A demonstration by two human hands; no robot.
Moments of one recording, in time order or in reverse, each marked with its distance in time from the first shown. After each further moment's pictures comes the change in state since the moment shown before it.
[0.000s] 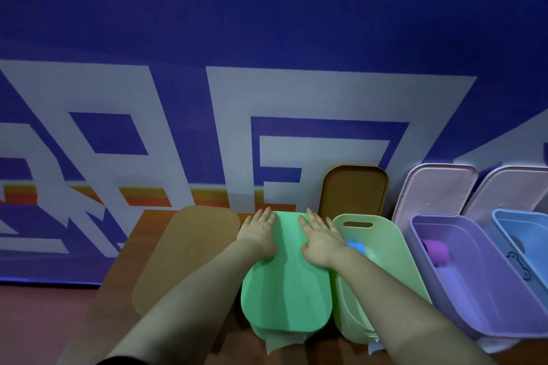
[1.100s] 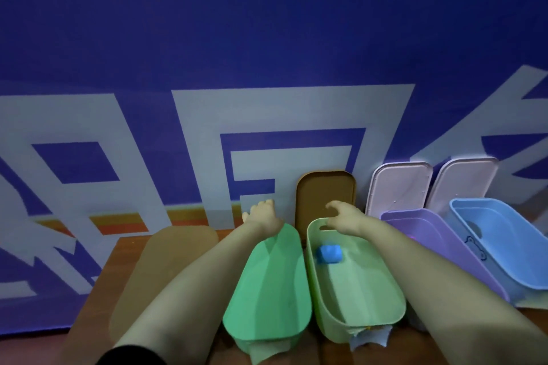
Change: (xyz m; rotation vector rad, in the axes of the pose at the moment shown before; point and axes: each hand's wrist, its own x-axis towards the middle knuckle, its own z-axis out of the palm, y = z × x) left_hand 0.020 0.055 -0.048 -0.262 0.127 -0.060; right_hand -0.026 0.083 -0.058 0.552 0.123 0.297
